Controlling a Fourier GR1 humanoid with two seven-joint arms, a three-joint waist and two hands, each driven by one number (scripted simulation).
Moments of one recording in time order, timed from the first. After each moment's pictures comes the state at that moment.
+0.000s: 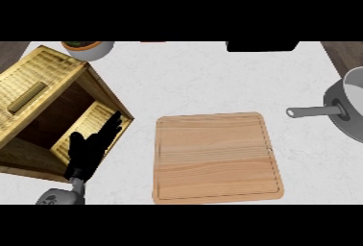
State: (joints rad) left arm -0.06 0.23 -0.17 -1.40 0.12 -0.05 0.14; right arm 0.62 -0.86 -0.10 -1.77 -0.29 -0.88 -0.10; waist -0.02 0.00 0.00
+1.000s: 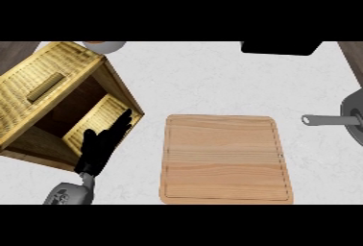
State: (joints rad) left arm -0.11 0.19 -0.19 -1.37 0.08 -0.09 0.14; right arm 0.00 -1.20 0.13 -1.42 -0.05 -0.54 0.51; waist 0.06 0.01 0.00
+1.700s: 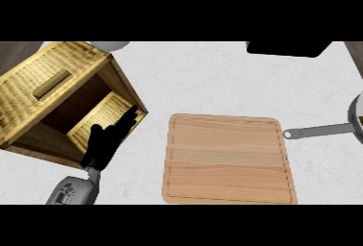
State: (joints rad) left arm -0.15 0.17 -0.20 -1.35 0.07 -0.10 0.14; right arm -0.38 -1.03 0.37 -1.00 0.09 -0.09 0.79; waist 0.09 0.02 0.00
